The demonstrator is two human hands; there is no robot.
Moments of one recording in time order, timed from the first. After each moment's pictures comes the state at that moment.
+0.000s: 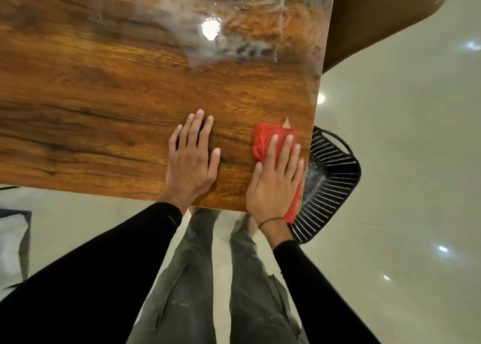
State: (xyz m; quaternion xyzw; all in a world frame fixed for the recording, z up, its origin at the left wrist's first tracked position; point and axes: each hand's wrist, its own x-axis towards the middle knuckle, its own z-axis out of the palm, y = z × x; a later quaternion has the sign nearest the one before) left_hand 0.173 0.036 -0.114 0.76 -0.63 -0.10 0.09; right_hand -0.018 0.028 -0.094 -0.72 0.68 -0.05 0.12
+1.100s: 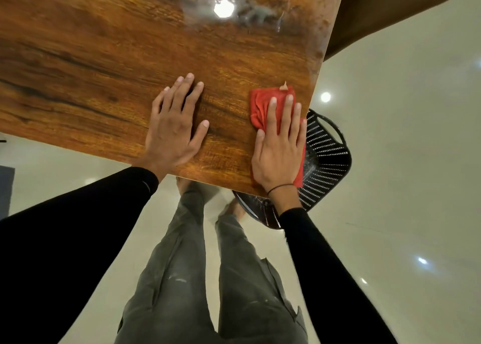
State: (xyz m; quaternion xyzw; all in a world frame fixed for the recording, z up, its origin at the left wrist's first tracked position) left_hand 0.172 0.040 -0.120 0.77 -0.63 -0.09 0.10; right_hand -0.067 -0.018 -0.106 -0.81 0.57 -0.04 0.12
